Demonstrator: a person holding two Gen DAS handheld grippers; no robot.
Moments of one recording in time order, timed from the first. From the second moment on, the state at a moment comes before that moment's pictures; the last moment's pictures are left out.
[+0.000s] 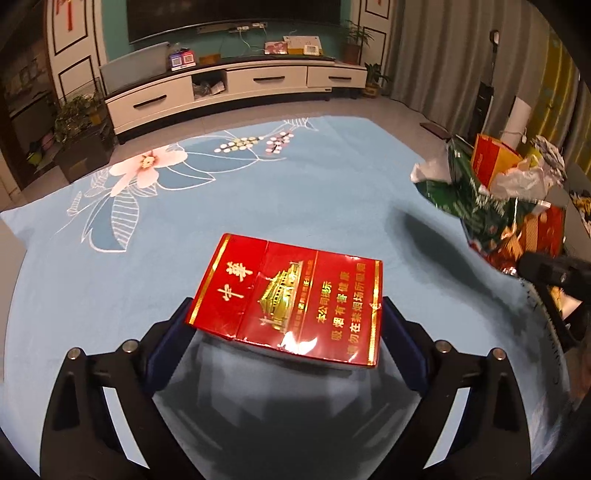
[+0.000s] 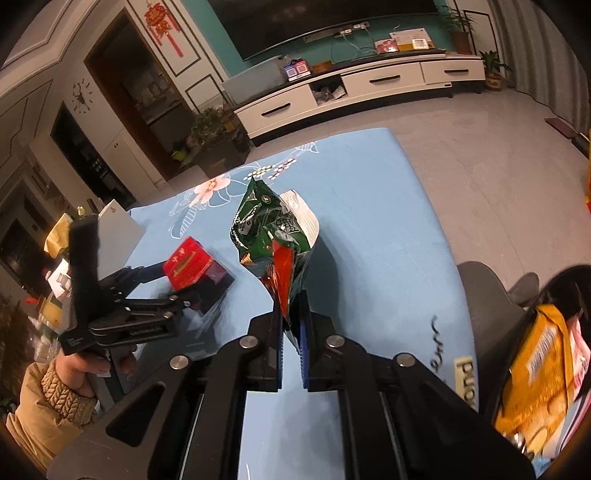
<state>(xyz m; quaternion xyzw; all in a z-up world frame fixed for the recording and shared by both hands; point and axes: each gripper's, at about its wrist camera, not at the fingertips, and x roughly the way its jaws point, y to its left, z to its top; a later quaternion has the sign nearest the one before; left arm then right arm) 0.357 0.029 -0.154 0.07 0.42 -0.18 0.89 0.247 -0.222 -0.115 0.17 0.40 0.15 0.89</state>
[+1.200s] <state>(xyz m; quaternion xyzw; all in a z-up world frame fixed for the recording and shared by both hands) 0.185 -0.093 -0.038 0.06 0.36 -0.24 0.90 0.083 -0.337 -0.070 0.20 0.33 -0.03 0.92</state>
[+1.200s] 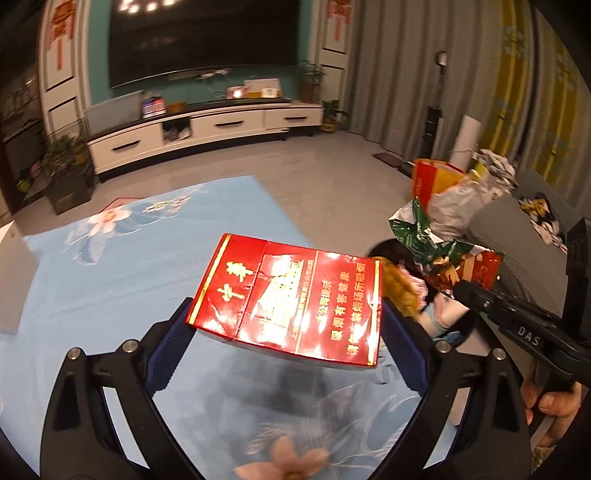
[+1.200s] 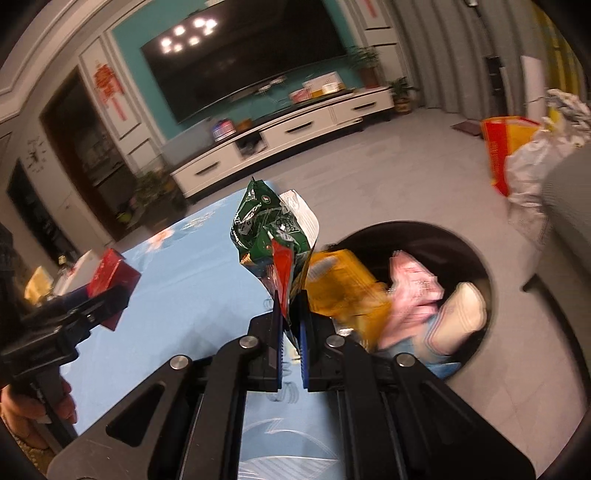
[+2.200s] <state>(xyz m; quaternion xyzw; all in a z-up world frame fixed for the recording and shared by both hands) 0.195 -0.265 -0.108 0.17 0.40 -0.35 0.83 0.073 -0.414 -0.114 0.22 0.38 -0.12 0.89</state>
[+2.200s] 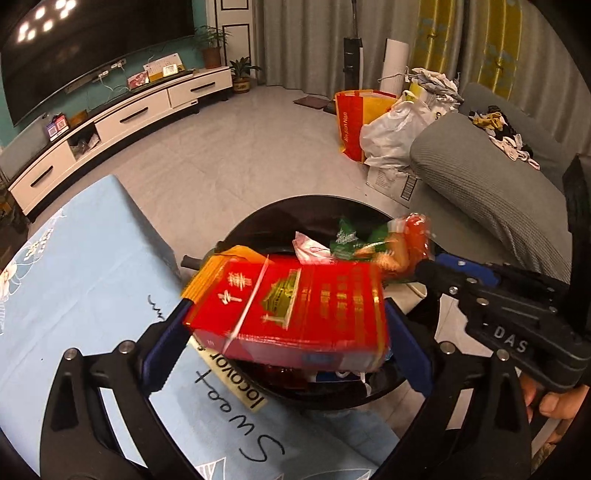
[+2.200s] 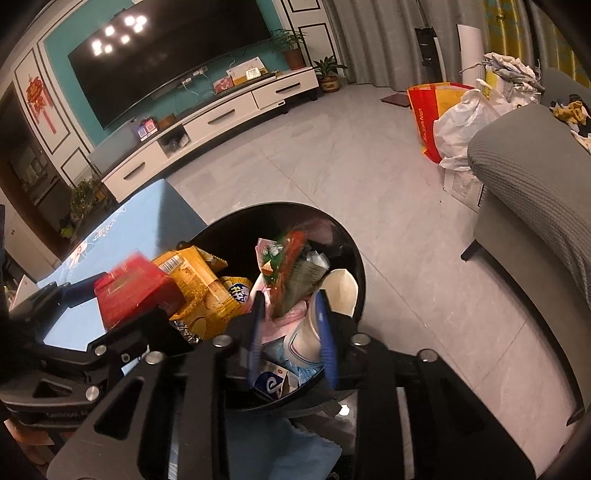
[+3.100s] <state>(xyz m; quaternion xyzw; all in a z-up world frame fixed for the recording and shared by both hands) 0.077 -0.149 0.041 0.13 0.36 -0.20 0.90 -0.045 -0.335 0.026 0.15 0.38 -0.12 0.91</state>
